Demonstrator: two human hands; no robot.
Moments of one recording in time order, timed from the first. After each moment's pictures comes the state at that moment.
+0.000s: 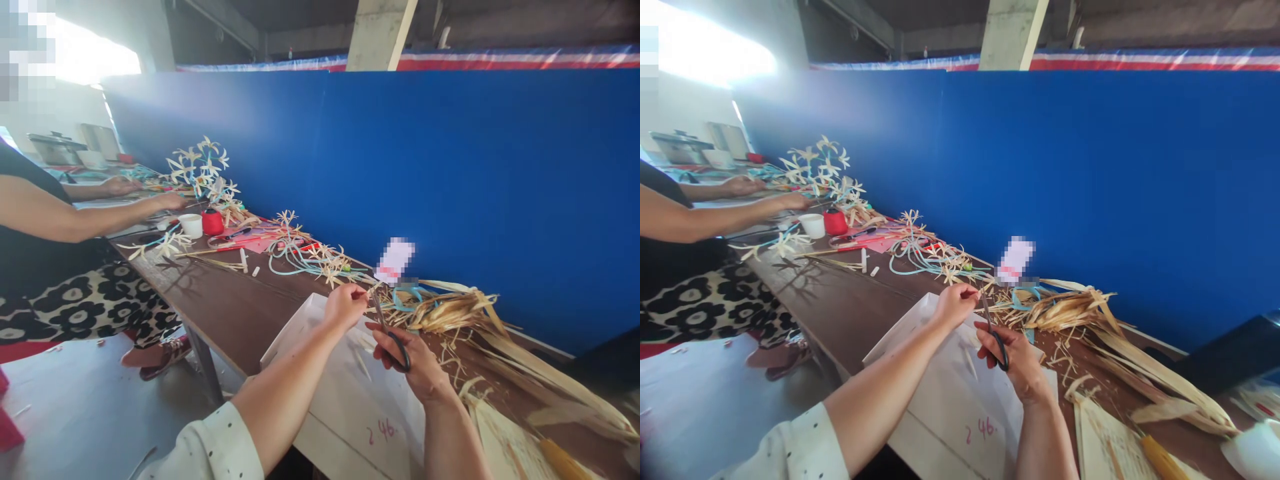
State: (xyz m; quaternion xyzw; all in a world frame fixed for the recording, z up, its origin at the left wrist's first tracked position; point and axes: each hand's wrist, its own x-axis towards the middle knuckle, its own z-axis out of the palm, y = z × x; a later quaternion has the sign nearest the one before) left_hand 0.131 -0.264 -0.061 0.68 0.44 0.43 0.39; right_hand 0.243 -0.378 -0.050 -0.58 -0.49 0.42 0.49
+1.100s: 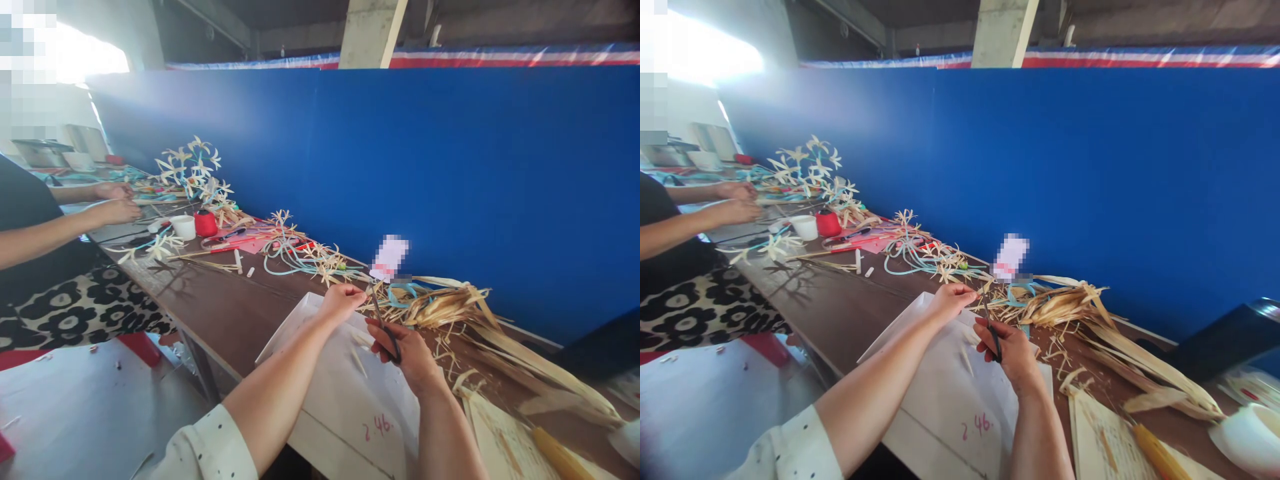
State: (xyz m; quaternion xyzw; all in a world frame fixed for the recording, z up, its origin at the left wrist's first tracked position) left_hand 0.126 -0.262 -0.054 0.65 0.38 0.38 0.53; right_hand 0.246 -0.372 -0.056 -0.63 -0.47 0.39 0.47
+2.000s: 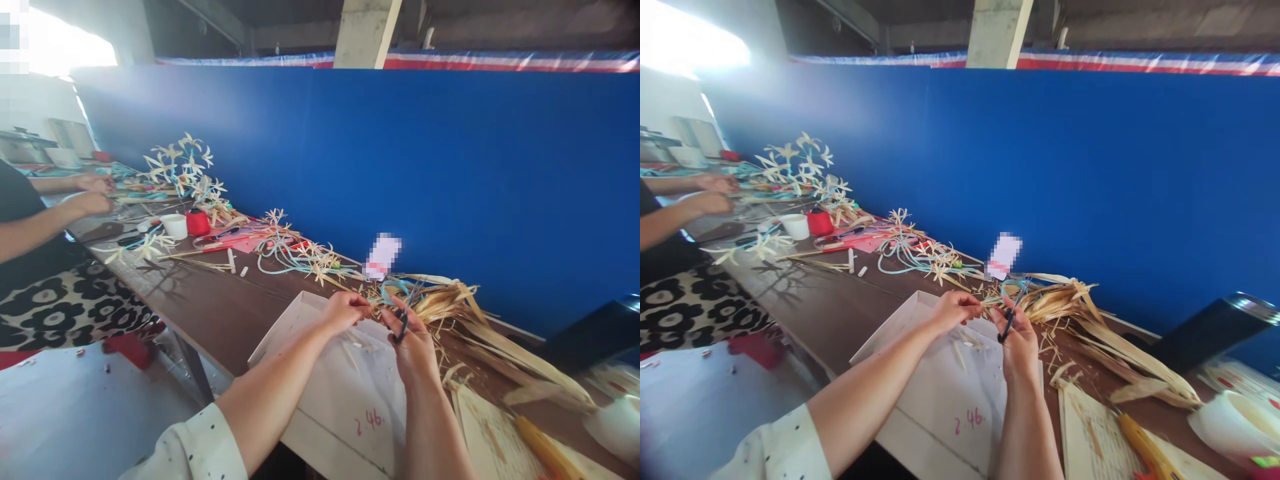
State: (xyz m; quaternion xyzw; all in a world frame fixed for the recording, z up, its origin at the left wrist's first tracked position) left_hand 0.139 -0.276 -0.065 0.67 0.29 0.33 0.60; right_hand 0.253 -0.365 -0.061 -0.58 -0.30 0.30 0.70
